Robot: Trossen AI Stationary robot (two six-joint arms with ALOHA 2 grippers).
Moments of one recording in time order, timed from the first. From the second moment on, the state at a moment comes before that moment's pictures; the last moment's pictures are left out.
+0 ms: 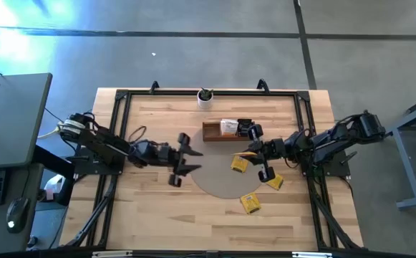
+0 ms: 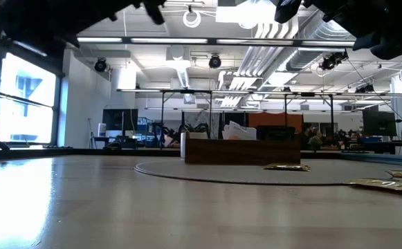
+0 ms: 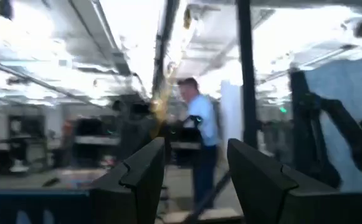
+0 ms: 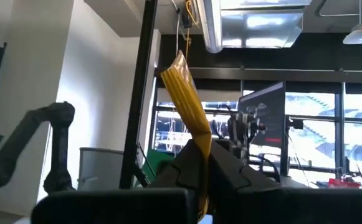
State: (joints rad) left arm -0.20 1.59 0.54 1.52 -0.03 0.05; right arm 0.11 1.38 0.40 1.52 -0.16 -0.03
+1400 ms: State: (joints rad) left arm -0.17 1.75 1.04 0.73 -0.20 -0.11; right arm 0.11 1.38 0.41 1.48 -0.16 -0.01
